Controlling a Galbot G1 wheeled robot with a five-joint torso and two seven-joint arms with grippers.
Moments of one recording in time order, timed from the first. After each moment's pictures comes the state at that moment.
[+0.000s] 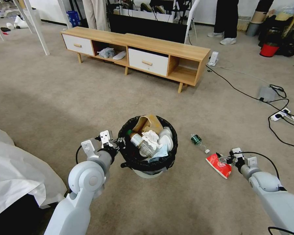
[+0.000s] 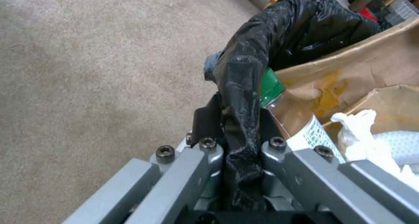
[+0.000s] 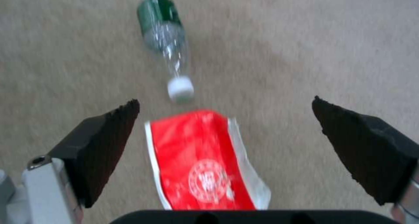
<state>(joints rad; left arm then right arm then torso) 1.12 -1.32 -0.34 -2.11 -0.94 0.65 -0.50 -0.96 0.90 0.35 1.11 0.37 -0.06 -0.23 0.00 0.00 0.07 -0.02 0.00</state>
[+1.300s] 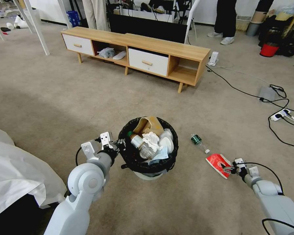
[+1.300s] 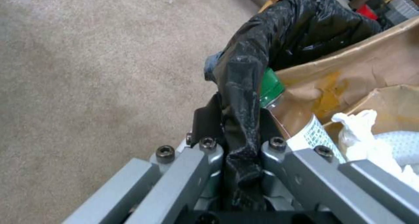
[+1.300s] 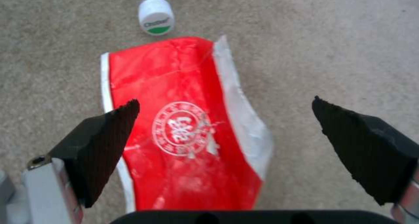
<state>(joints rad) 1.14 -1.31 -0.34 -2.12 -0.93 0.65 -0.49 -0.78 1.02 0.43 0.66 0.14 0.16 -0.38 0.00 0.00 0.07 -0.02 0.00</state>
